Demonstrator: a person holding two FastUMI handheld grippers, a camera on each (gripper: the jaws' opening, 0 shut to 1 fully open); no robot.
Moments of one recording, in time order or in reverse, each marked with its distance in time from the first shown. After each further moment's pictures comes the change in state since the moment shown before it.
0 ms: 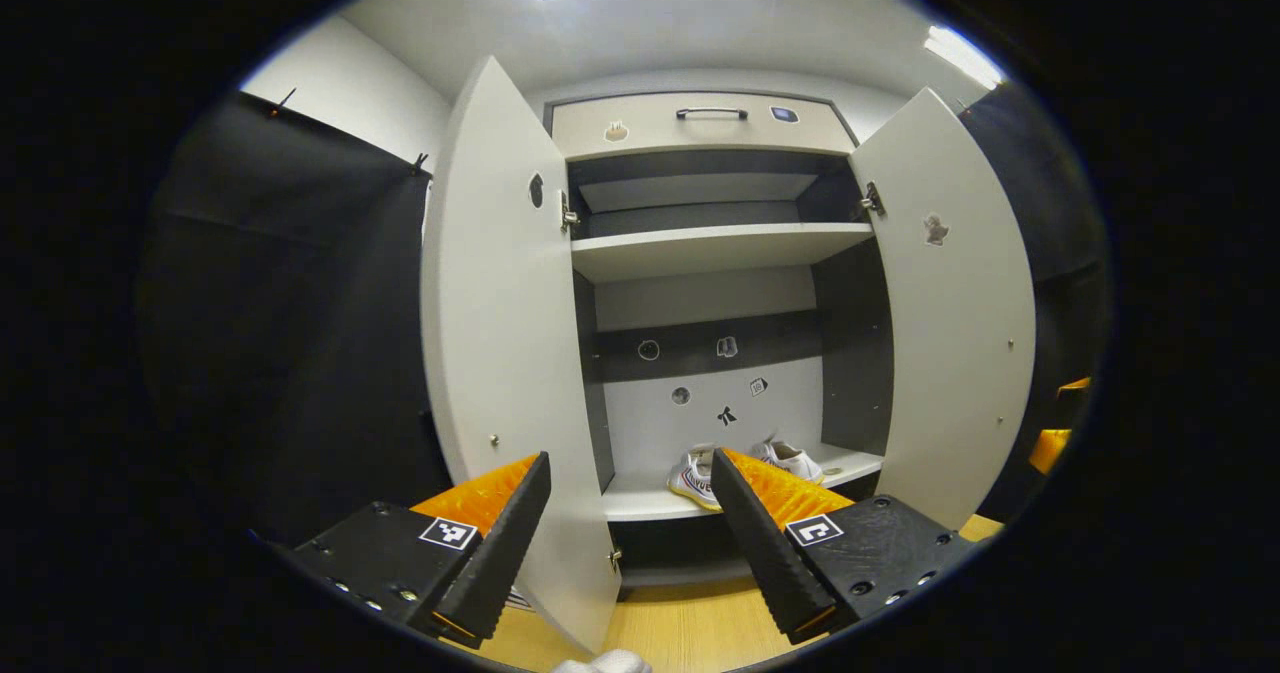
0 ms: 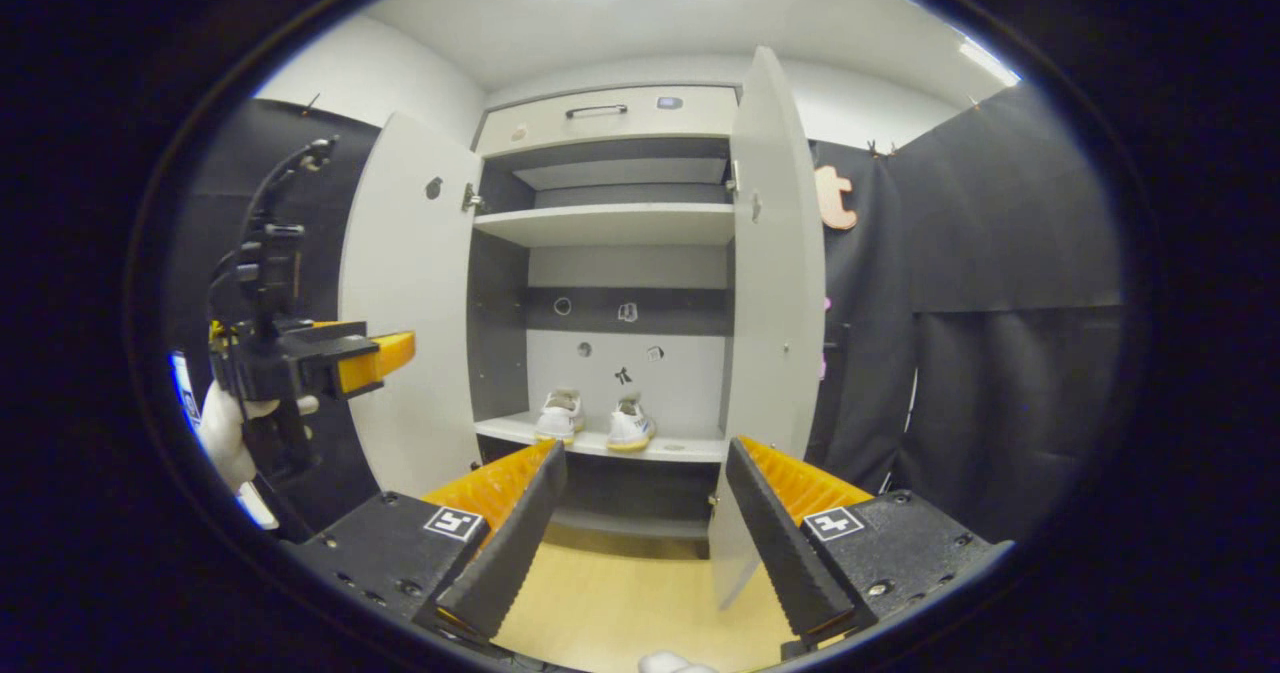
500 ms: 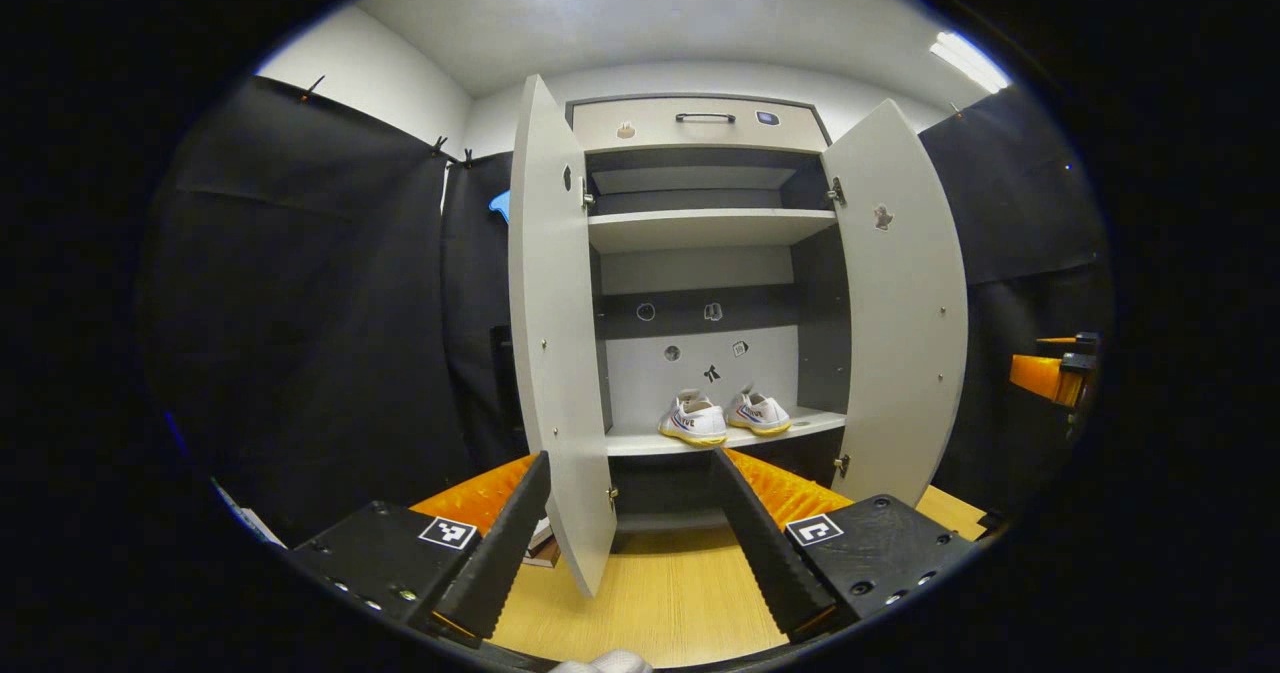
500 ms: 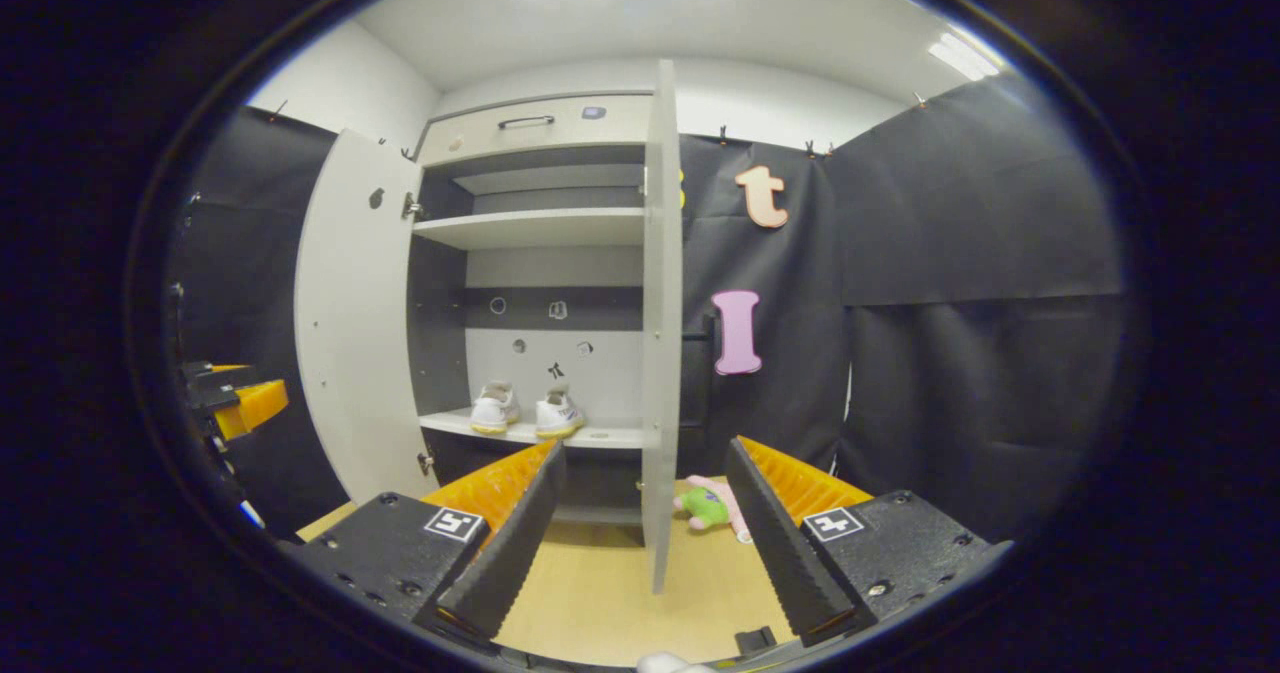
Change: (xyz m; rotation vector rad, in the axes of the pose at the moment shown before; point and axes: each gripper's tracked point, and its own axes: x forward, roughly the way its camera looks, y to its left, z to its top) left arm -0.101 -0.010 -0.042 -0.029 0.055 -0.022; right arm -0.036 -0.092 -0.012 0.027 0.012 -0.150
